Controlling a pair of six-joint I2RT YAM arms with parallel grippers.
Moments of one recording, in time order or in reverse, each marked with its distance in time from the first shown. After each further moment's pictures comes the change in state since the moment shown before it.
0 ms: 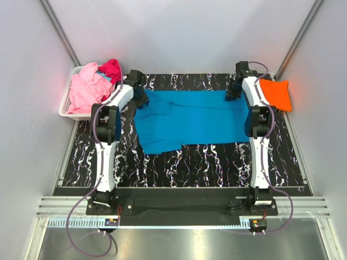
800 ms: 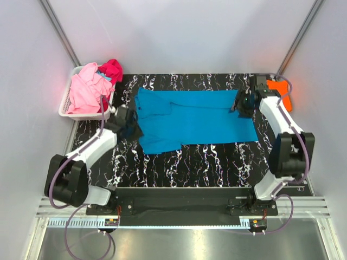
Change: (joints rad) left arm -0.116 -1.009 -1.150 0.294 -0.033 -0.132; right arm 0.002 -0.930 -1.057 0.248 -0.019 0.056
